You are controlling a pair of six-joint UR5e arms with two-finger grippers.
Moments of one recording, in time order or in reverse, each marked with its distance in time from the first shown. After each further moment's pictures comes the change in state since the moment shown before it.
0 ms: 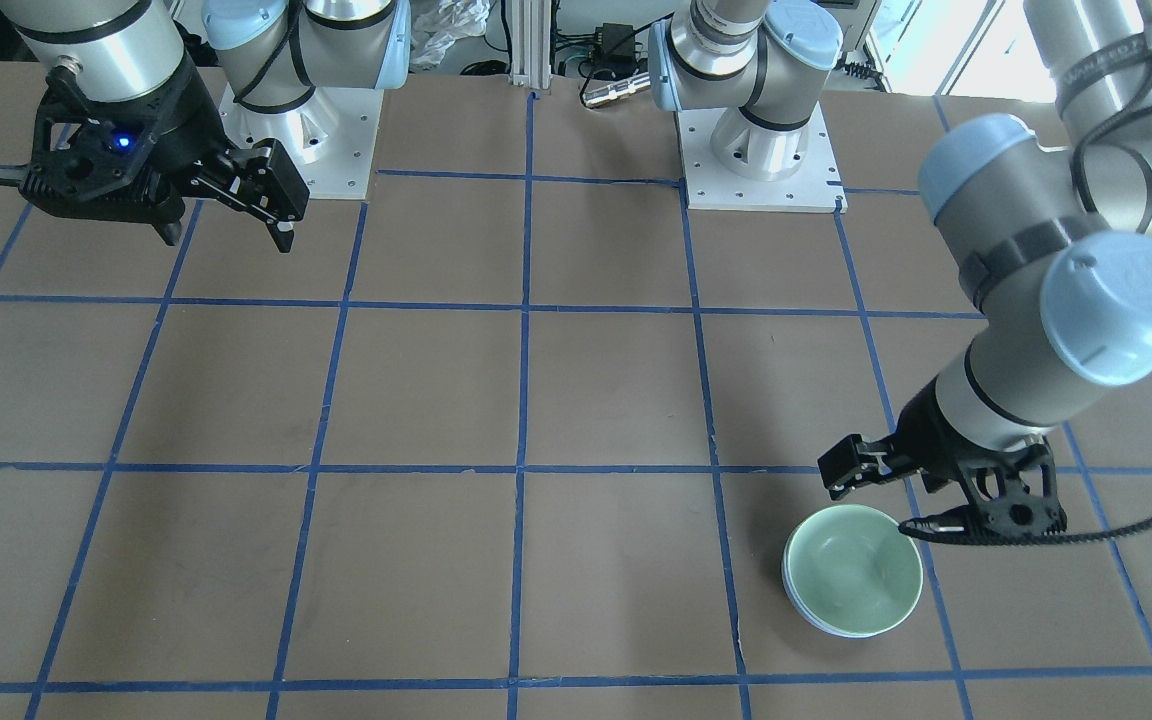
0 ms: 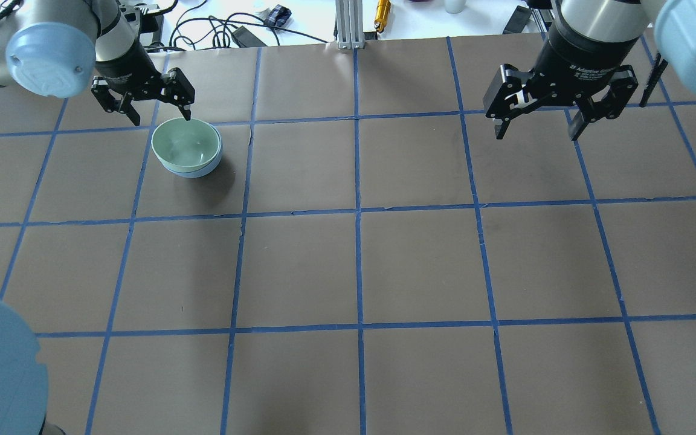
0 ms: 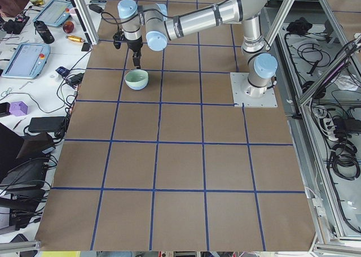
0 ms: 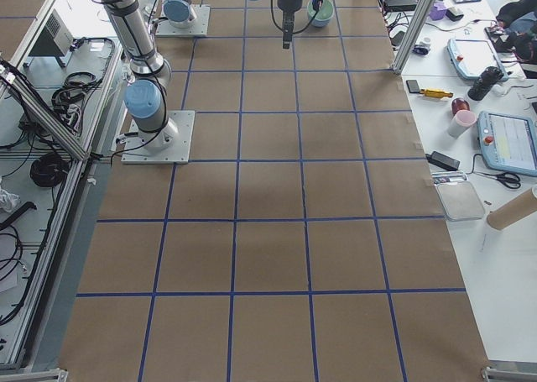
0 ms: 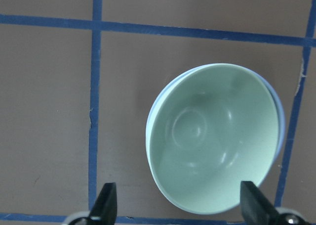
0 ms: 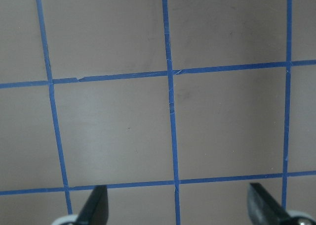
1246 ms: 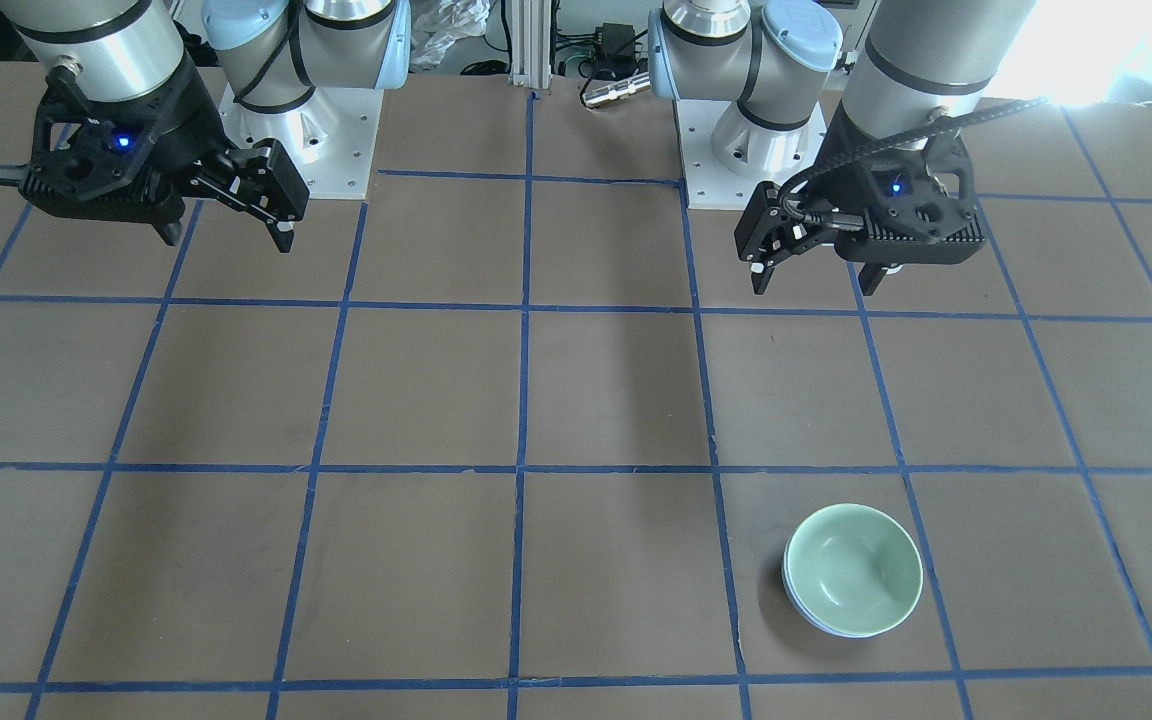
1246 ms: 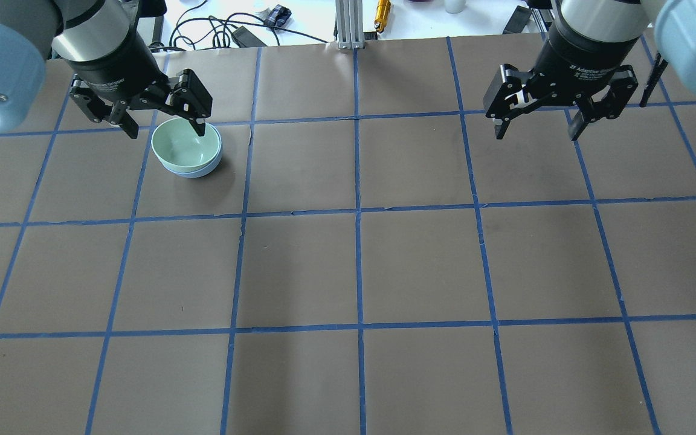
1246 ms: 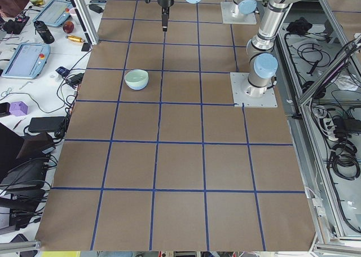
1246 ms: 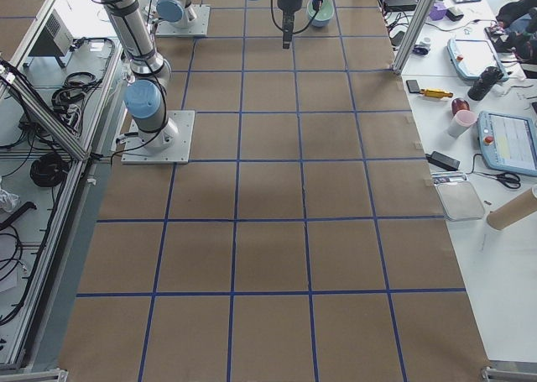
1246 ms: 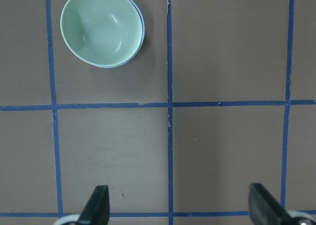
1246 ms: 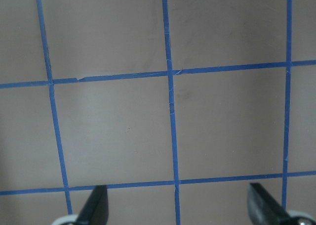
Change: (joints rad) left arm -0.126 0.320 -0.101 -0.166 0.010 -0.045; right arm 0.000 0.000 0.000 0.000 0.000 0.000
